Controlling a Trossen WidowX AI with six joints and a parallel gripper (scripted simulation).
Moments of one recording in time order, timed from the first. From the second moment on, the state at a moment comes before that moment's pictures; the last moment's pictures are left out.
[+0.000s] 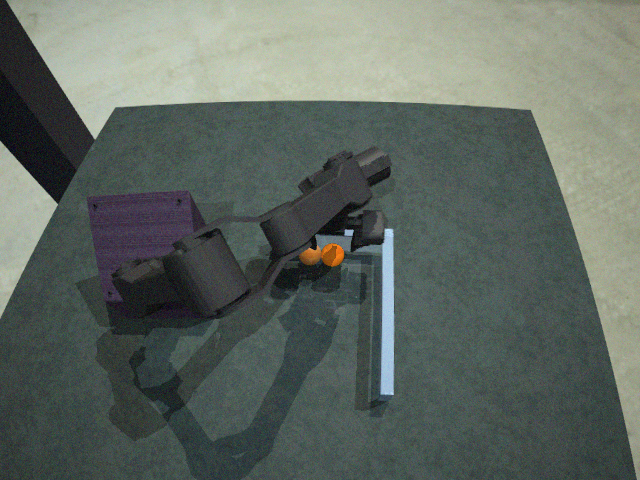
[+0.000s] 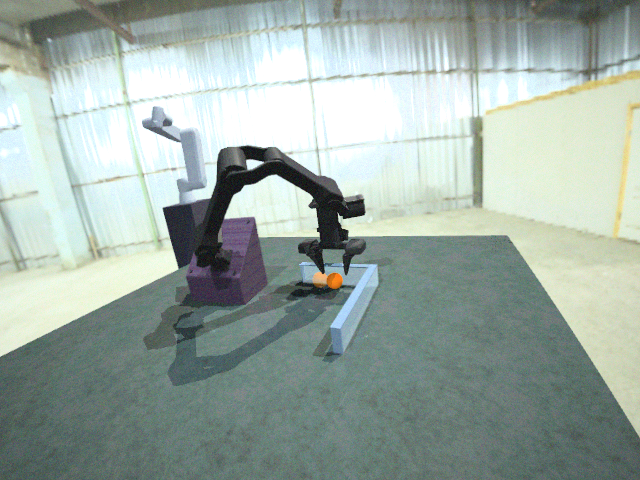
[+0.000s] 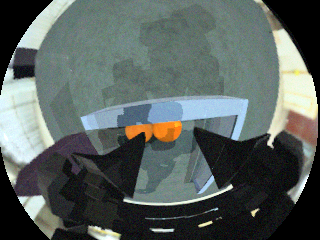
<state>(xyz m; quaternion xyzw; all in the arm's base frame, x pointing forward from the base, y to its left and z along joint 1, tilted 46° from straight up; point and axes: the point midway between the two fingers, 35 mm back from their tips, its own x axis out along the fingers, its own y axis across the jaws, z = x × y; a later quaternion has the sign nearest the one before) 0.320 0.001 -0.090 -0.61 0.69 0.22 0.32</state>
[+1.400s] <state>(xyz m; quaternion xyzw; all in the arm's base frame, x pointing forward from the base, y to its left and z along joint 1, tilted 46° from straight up) 0.315 -0.005 -0.071 -0.60 0.71 0.20 0.31</state>
